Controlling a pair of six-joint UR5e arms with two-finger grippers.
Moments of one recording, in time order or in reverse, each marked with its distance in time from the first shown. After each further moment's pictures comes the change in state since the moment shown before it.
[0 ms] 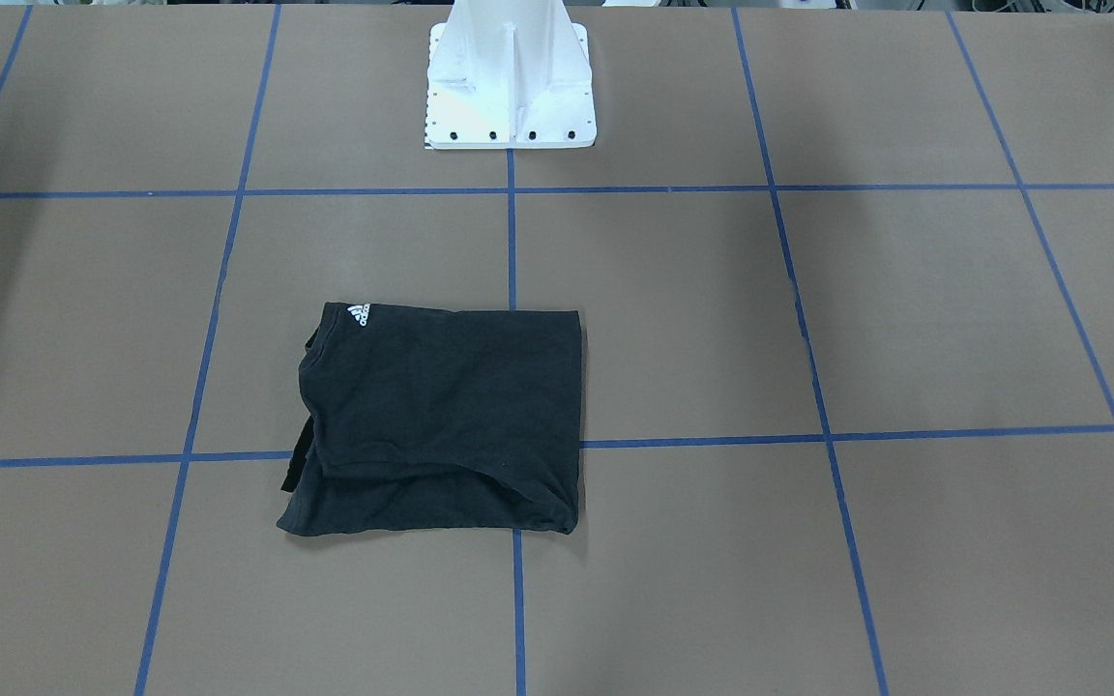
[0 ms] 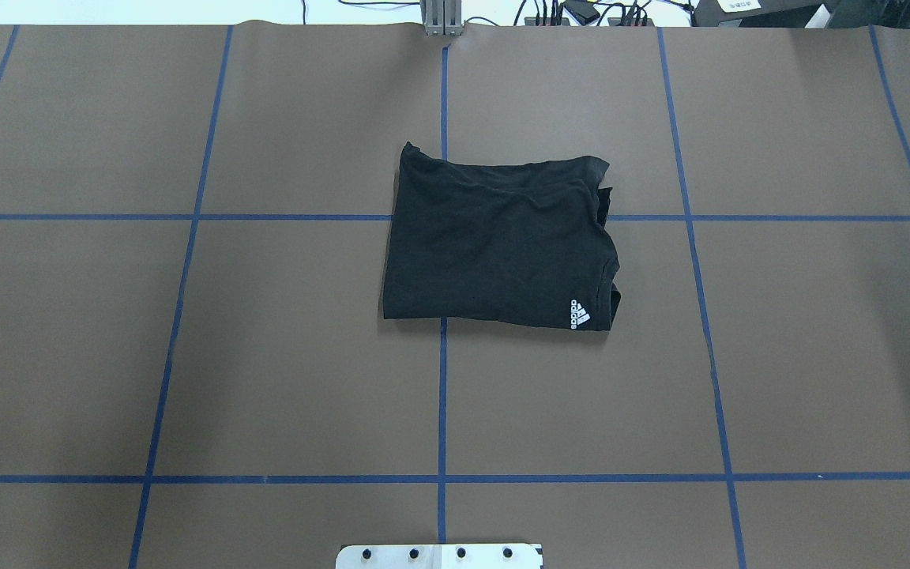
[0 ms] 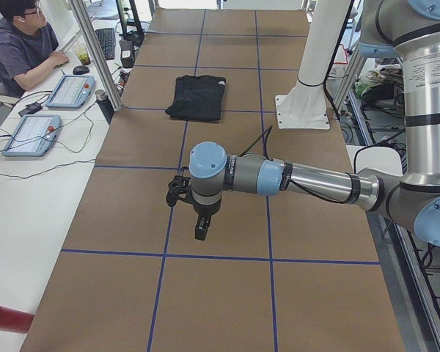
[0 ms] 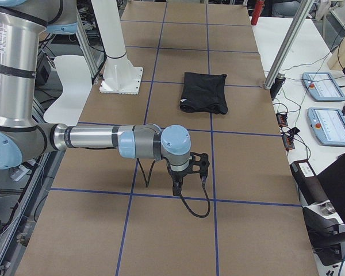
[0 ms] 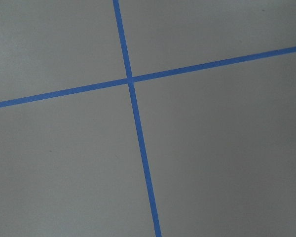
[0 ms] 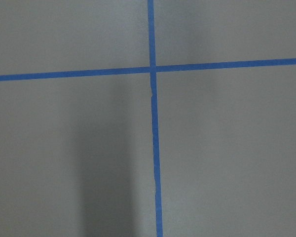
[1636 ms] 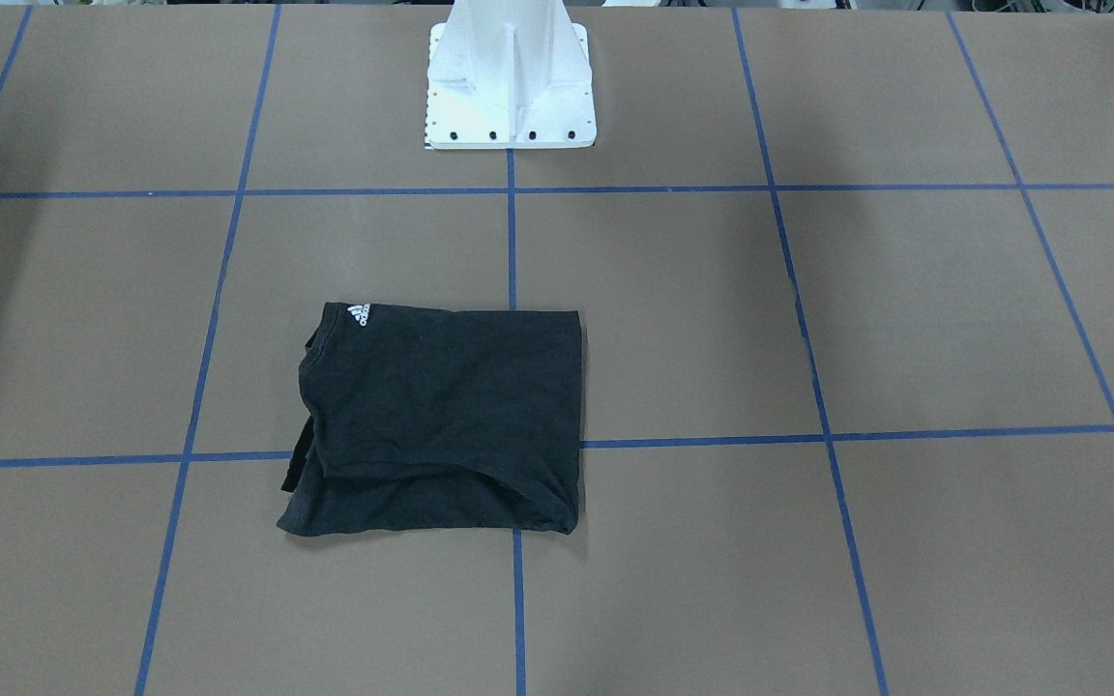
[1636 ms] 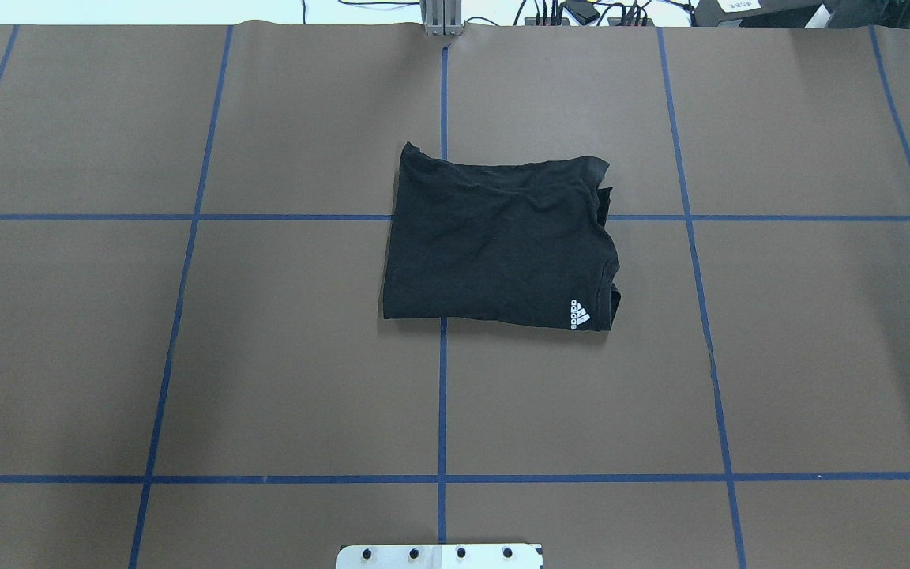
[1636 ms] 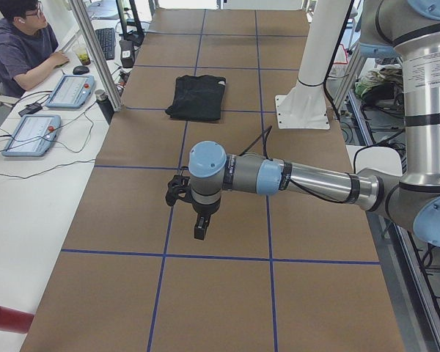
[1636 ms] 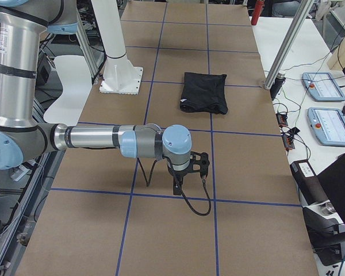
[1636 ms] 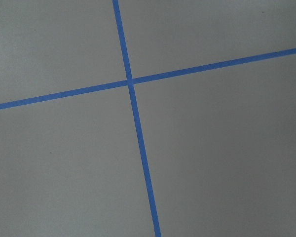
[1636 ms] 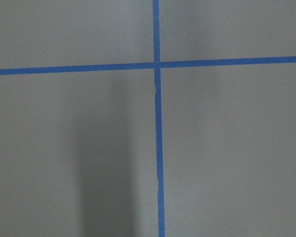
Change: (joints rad) left arm 0.002 -0.003 0.000 -0.006 0.002 -0.006; right arm -0.019 0.000 -0.001 0.000 -0.001 -0.001
